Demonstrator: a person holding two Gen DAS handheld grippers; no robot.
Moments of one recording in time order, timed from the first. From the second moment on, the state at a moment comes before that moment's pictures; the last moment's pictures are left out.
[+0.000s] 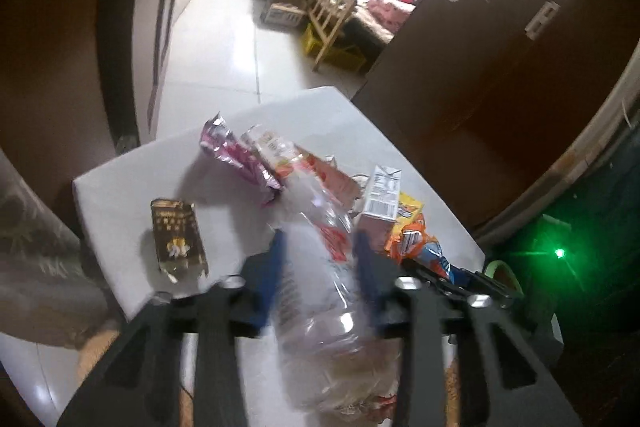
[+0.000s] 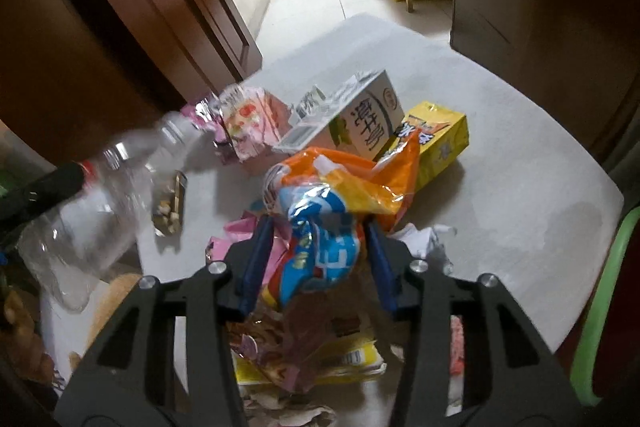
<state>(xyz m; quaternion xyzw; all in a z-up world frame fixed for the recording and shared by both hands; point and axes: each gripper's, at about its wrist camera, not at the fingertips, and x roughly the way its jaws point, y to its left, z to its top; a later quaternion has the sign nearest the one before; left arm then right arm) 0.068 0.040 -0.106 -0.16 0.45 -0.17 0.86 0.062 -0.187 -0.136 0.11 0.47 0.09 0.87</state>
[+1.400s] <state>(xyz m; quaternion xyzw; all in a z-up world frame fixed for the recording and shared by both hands) 0.056 0.048 -0.137 -0.07 0.47 -0.12 0.87 -0.028 -0.276 -0.056 0.17 0.35 0.05 0.92</state>
